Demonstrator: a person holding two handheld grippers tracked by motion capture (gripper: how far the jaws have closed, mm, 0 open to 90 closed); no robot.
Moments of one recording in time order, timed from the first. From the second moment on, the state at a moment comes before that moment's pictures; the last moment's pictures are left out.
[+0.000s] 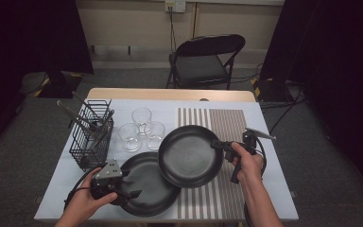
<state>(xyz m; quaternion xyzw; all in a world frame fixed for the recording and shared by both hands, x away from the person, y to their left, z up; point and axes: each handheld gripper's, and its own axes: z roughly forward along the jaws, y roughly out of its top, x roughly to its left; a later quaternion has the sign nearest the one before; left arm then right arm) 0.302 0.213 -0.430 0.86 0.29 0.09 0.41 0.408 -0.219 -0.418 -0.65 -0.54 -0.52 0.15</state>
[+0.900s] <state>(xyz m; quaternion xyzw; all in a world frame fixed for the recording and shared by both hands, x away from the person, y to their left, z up) 0.306 0.210 -0.431 0.86 0.29 0.08 0.41 0.408 -0.244 -0.421 -0.66 -0.51 -0.53 0.15</state>
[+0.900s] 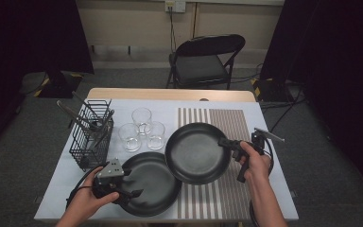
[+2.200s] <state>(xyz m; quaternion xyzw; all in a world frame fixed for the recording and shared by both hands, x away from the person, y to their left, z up) 0.309 0.204 -0.432 0.86 0.28 0.08 0.41 0.402 -0.279 -0.427 -0.68 -0.46 -0.55 0.13</state>
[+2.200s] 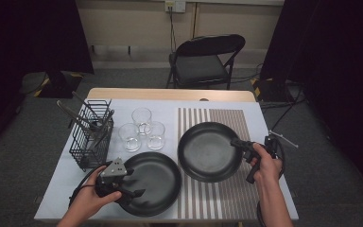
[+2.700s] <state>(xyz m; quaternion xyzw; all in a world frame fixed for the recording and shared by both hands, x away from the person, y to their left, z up) 0.309 0.204 -0.431 0.86 0.28 0.08 0.42 0.403 -0.285 -0.432 -0.69 -0.46 -0.54 0.11</state>
